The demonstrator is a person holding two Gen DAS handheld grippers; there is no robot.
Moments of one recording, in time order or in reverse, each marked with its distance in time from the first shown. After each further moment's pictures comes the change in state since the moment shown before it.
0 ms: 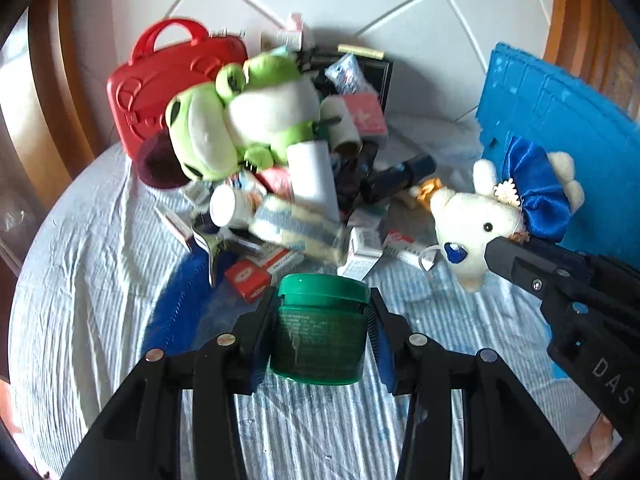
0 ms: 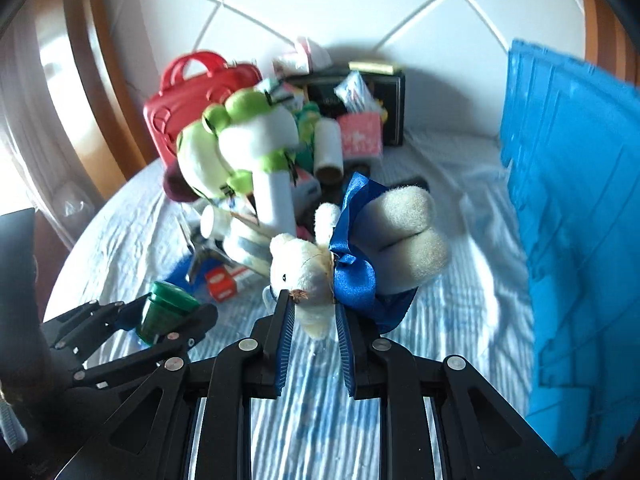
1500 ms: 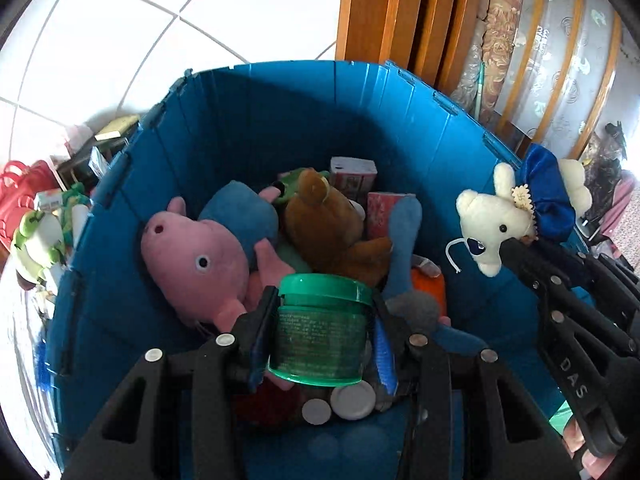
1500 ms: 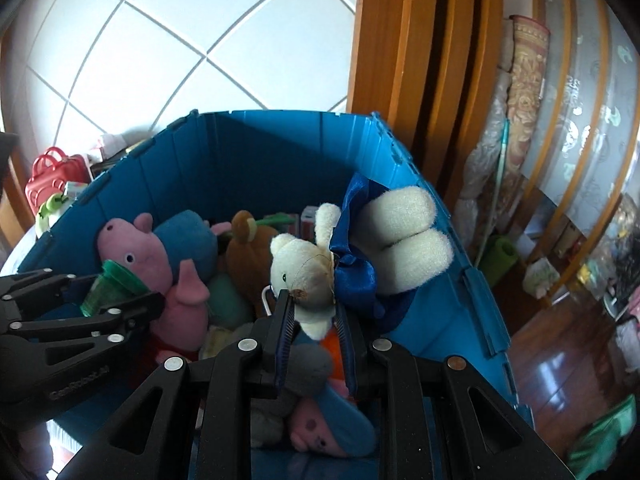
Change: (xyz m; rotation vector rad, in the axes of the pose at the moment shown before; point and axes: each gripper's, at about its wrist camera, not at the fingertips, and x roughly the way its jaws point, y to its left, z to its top) left arm -0.101 -0.463 0.057 0.236 0.057 -0.207; right arm -0.248 -0.407 -0.026 0.113 -0.078 -0.372
